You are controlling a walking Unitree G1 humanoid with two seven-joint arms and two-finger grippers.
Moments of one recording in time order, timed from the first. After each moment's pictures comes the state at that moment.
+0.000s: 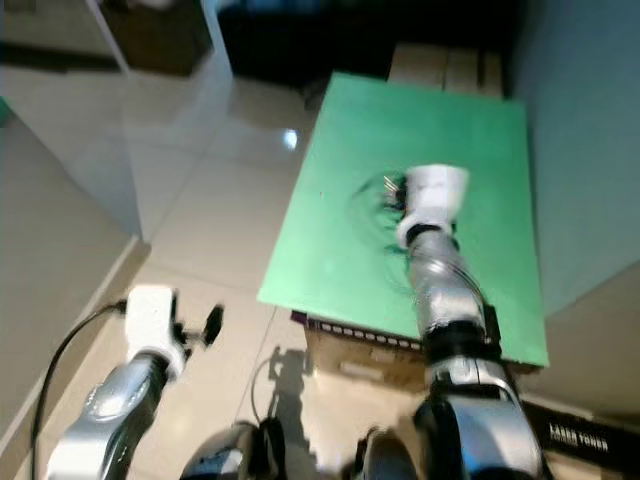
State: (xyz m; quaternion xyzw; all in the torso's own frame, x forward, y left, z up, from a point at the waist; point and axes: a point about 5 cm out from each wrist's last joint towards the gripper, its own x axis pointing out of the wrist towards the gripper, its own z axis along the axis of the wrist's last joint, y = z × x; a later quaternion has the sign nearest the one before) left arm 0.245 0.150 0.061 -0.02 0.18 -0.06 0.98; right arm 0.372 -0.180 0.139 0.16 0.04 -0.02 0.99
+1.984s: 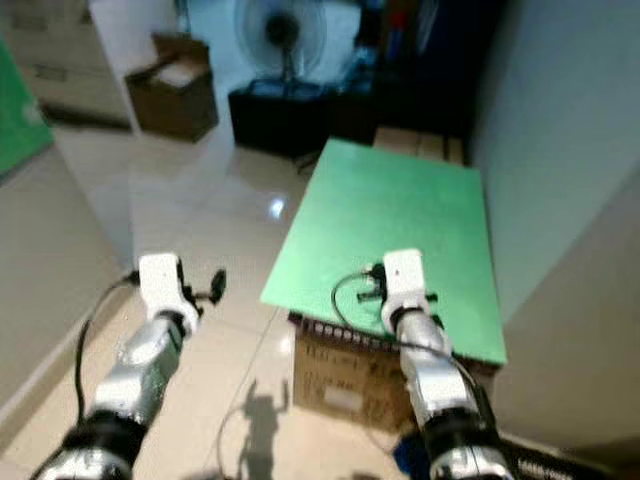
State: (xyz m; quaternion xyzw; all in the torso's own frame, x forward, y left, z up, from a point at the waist) left arm 0.297 0.156 0.033 -0.08 0.17 0.00 0.98; right arm 0.301 -0.161 0.043 -0.06 0.13 0.08 0.99
